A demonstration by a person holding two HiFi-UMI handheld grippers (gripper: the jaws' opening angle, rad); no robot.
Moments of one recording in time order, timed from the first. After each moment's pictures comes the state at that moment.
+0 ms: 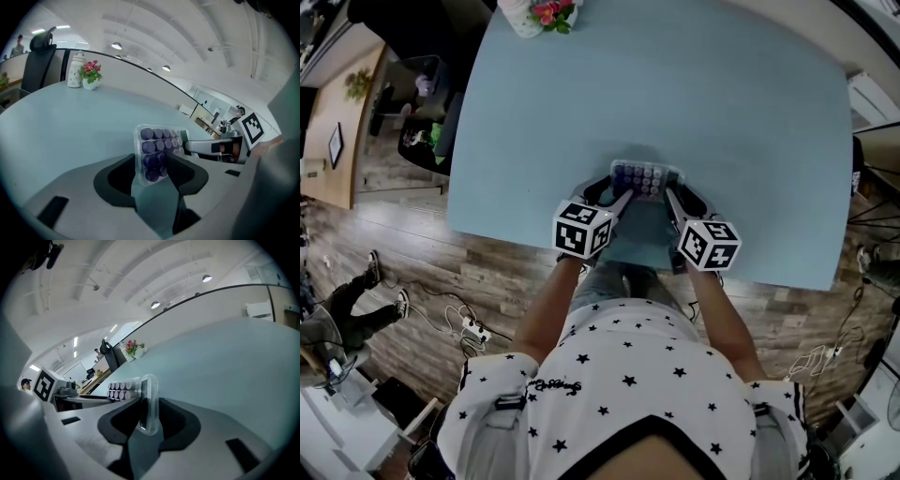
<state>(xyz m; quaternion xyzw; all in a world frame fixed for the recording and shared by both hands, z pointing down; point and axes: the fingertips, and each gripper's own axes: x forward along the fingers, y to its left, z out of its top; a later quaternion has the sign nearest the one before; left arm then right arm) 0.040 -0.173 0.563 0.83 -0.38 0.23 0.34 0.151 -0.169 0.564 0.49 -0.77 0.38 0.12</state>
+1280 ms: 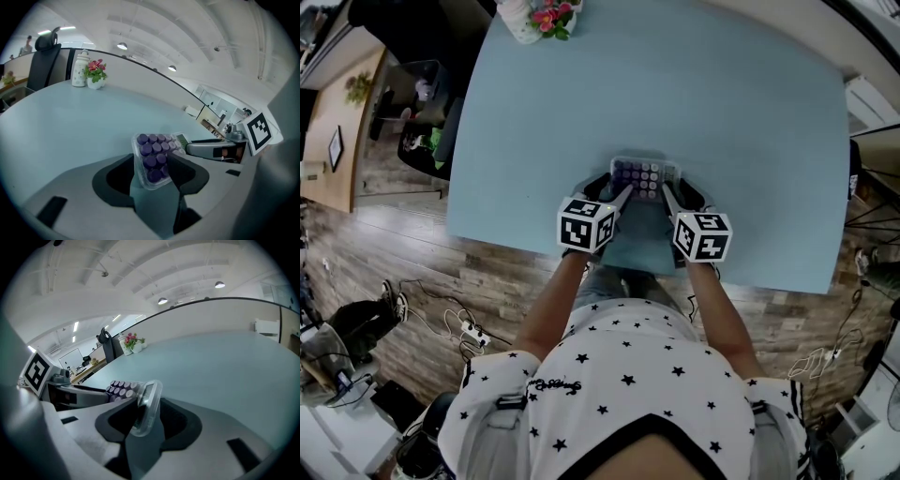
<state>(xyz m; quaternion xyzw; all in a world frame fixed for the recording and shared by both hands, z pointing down) 0.040 -0.193 0.570 0.81 -0.41 0.23 0.35 0.155 -0.192 0.572 0.50 -0.78 0.33 0.19</state>
